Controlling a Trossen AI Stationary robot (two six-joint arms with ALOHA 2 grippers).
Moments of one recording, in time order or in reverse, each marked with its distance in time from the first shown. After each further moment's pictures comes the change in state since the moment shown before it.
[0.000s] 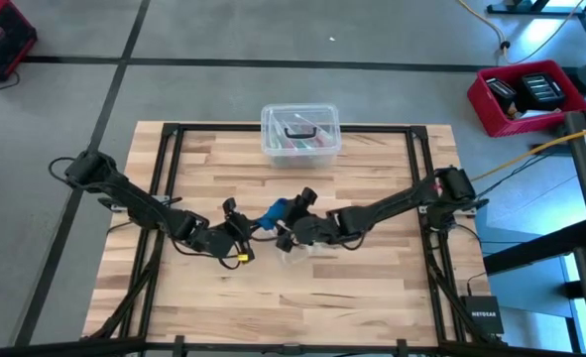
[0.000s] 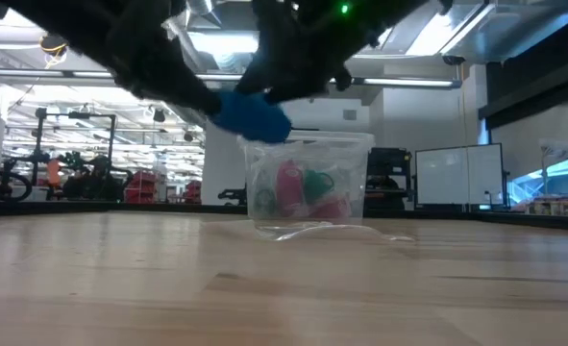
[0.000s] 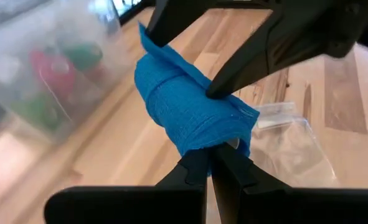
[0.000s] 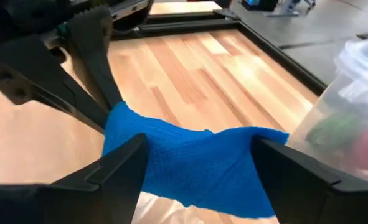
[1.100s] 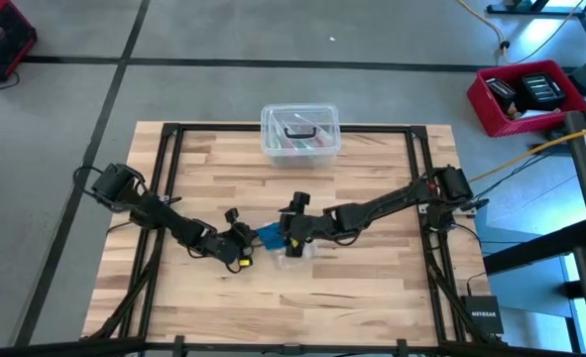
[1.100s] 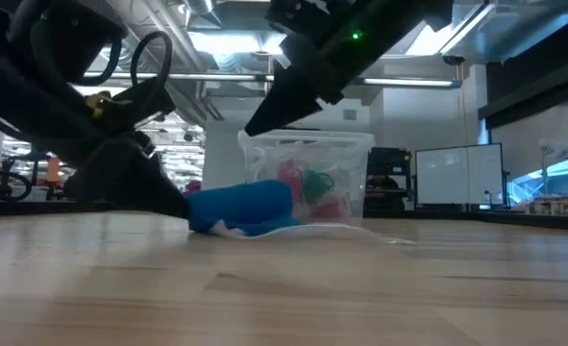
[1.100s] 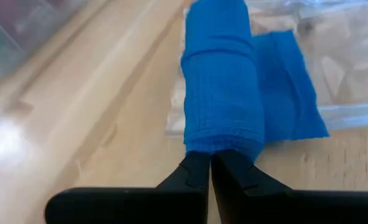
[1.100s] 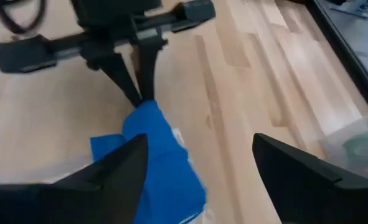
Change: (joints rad) left arm 0.029 0.295 -0.161 0.286 0.088 -0.036; right arm -0.027 0.014 0.000 -0.119 -0.229 -0.243
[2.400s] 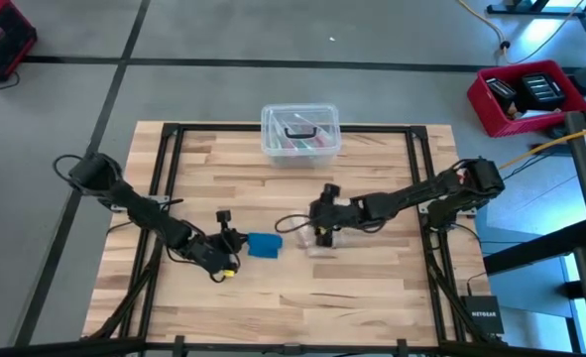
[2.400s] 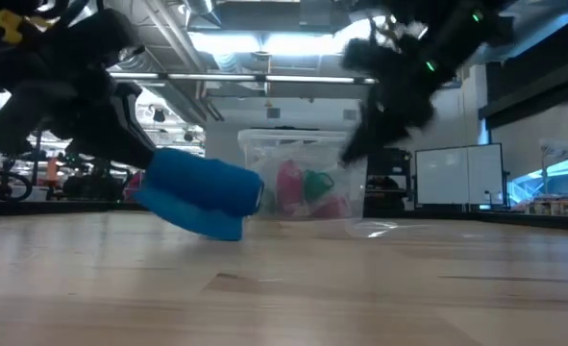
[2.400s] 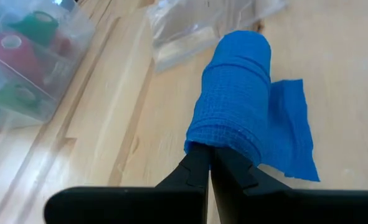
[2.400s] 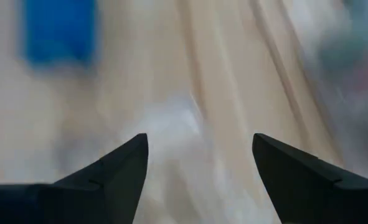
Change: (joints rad) left arm -0.132 -0.243 0.054 -0.384 -0.067 0.131; right arm -0.040 -0.256 -0.308 -0.093 -0.055 0.065
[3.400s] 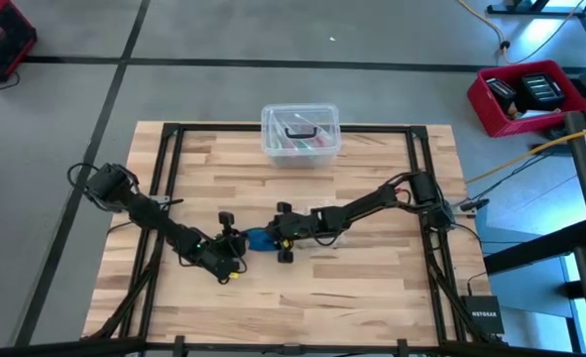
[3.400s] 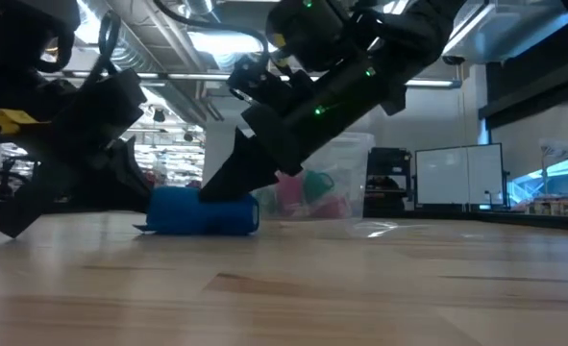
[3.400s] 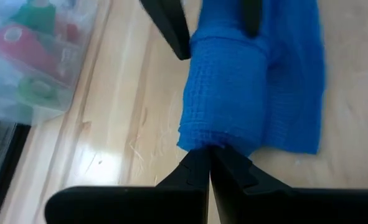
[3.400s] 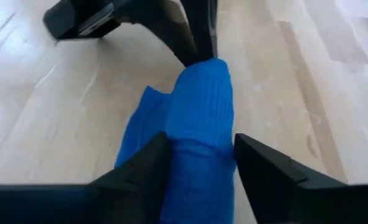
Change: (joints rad) left arm -0.003 0.197 0.020 -0.022 -0.089 0.074; right arm -0.037 0.504 0.313 0.398 -0.256 -0.096
